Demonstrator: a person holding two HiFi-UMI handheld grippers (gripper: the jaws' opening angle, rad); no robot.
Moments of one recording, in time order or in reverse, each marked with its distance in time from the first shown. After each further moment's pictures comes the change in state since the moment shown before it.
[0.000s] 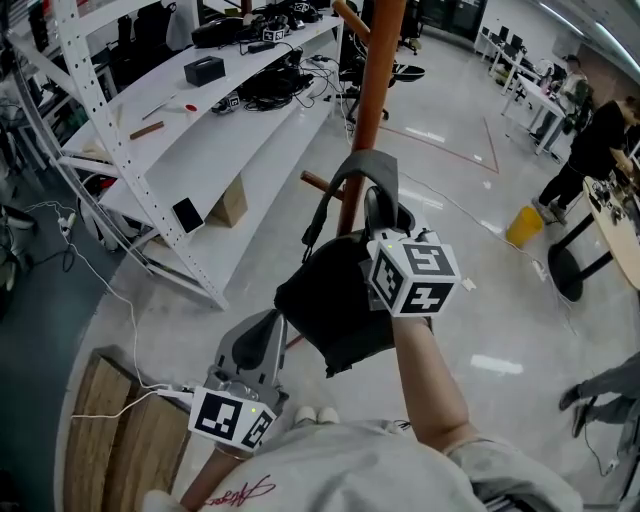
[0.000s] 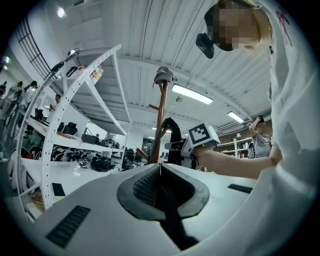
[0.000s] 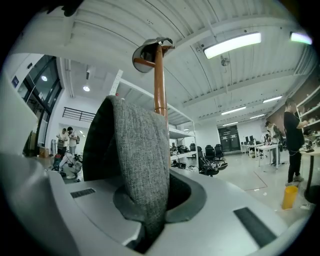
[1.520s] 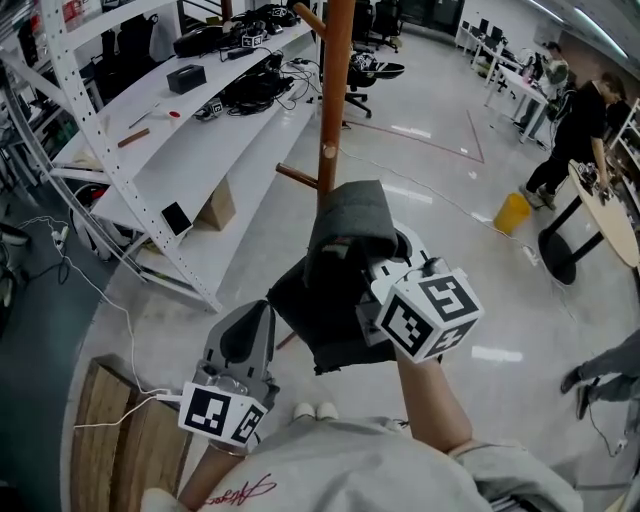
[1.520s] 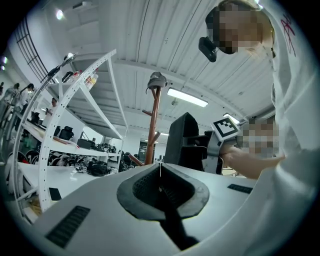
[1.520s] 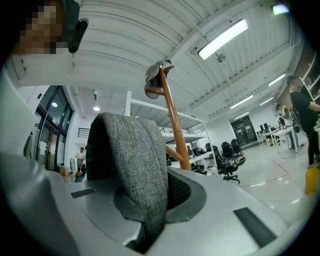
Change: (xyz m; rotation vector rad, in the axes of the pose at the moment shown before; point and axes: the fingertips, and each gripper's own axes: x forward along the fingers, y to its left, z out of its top) left arm -0.011 -0.027 0.016 0.031 -0.040 -0.032; right arm -0.097 0.042 0.028 0.133 -0.076 0.202
